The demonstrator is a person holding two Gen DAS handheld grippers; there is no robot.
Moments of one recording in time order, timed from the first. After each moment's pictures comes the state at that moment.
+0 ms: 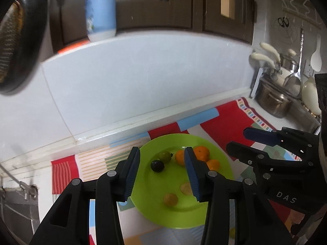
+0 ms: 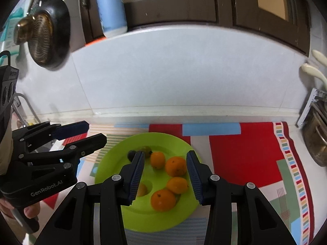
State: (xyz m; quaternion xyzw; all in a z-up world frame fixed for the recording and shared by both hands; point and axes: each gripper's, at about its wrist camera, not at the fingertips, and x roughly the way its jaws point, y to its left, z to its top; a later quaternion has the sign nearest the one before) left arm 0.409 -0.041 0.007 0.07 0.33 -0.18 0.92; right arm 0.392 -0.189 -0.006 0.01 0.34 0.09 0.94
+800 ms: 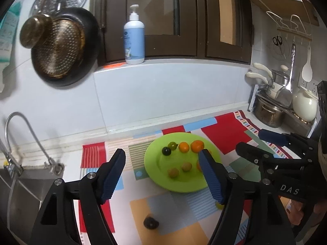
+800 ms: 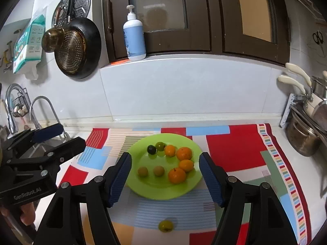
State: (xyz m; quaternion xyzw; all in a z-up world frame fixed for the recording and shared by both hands) left arm 0.286 0.001 0.046 0.04 0.28 -0.13 0.95; right arm 0.284 -0.174 0.034 0.02 0.29 0.07 0.95
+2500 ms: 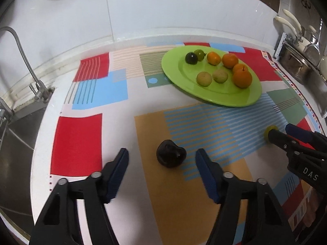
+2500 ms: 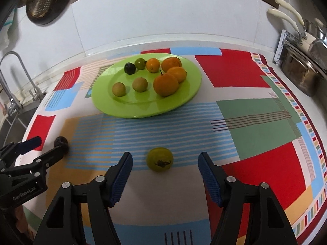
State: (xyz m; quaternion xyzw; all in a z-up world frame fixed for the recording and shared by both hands) left arm 0.297 0.025 -0.109 0.04 0.46 -0.08 0.88; right arm 0.275 -0.167 -0.105 0.03 0.44 0.00 0.90
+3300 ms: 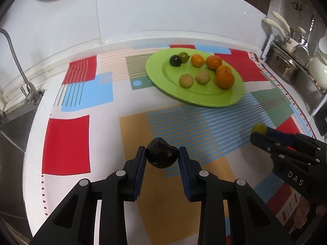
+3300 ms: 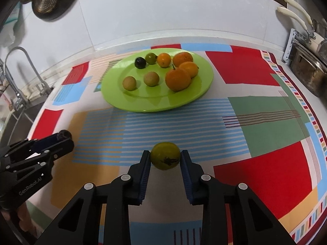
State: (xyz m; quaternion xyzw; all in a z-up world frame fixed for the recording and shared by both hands) left arm 0.286 0.017 -0.097 0.03 0.45 -0.13 0.88; right arm 0.269 -0.157 -0.101 0.03 0.45 0.04 0.89
